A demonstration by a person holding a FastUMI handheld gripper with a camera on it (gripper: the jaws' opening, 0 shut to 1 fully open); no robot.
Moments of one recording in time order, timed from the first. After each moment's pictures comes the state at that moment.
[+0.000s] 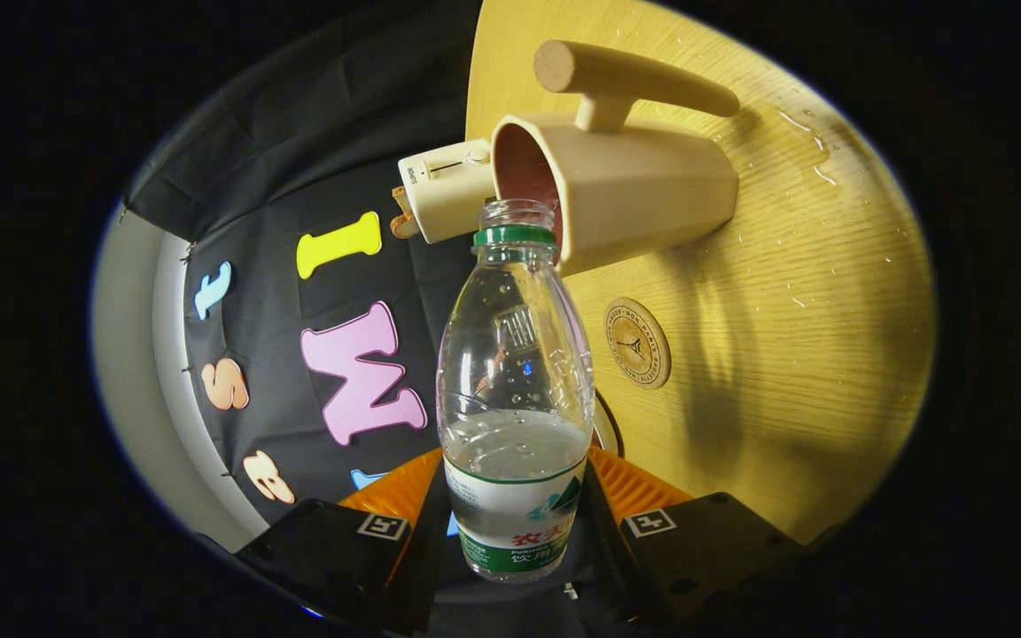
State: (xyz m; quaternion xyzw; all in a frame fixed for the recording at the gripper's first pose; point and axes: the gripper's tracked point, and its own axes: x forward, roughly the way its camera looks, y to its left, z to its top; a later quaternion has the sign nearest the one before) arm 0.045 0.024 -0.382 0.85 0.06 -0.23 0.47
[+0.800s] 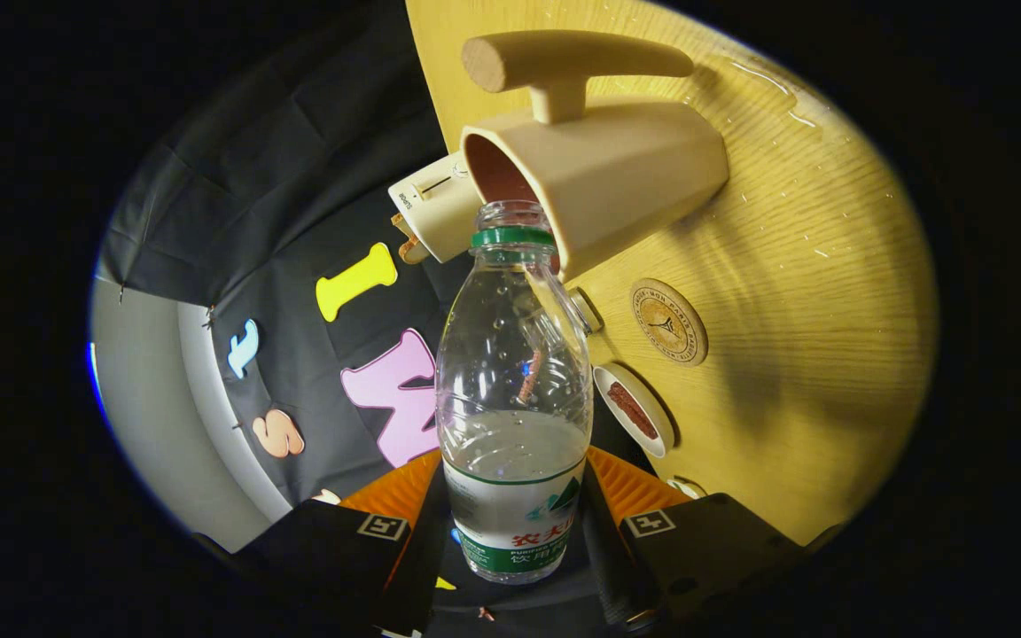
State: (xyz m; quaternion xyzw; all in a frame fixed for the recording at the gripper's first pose) arm 0.038 0.017 -0.378 0.90 -0.02 -0.21 0.39
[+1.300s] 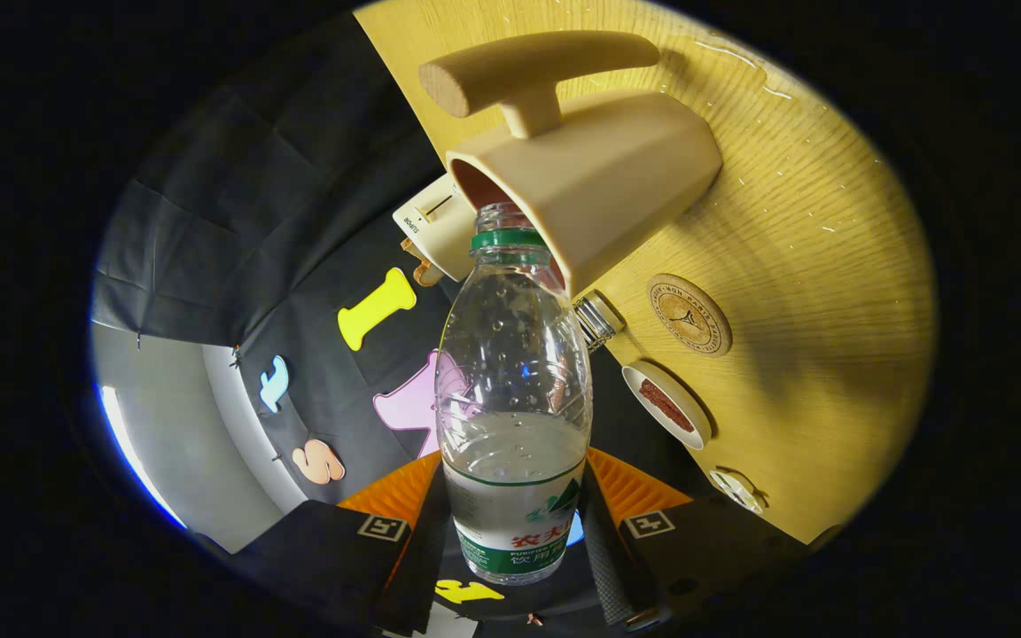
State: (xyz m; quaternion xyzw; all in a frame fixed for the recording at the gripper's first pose) arm 0.030 0.008 -0.378 0.91 -0.07 -0.21 0.35
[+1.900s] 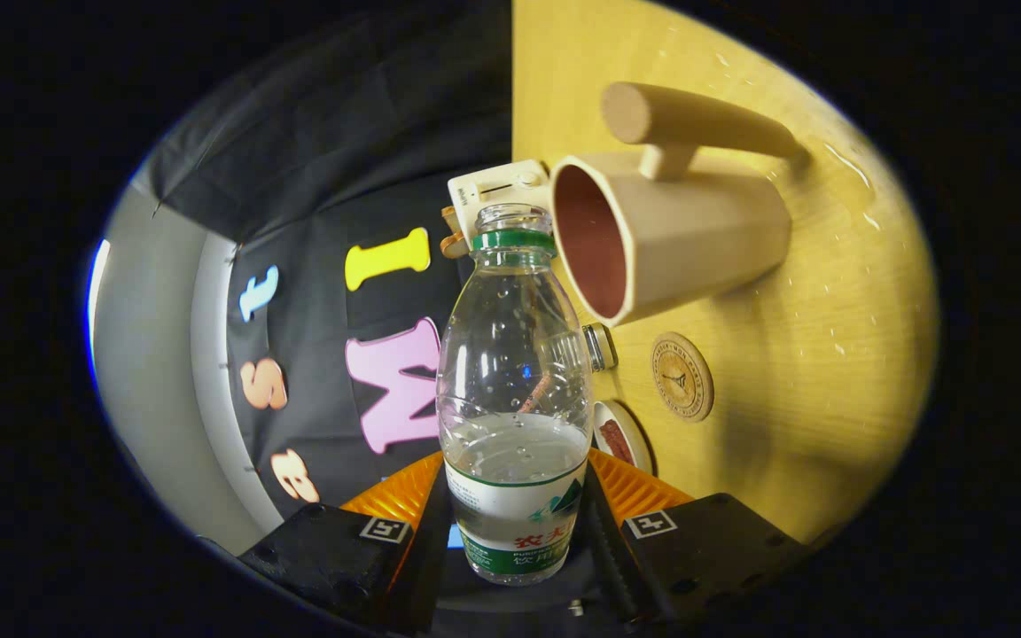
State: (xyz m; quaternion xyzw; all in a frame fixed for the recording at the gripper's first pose) arm 0.020 0.024 -0.393 0.79 0.00 -0.21 0.58
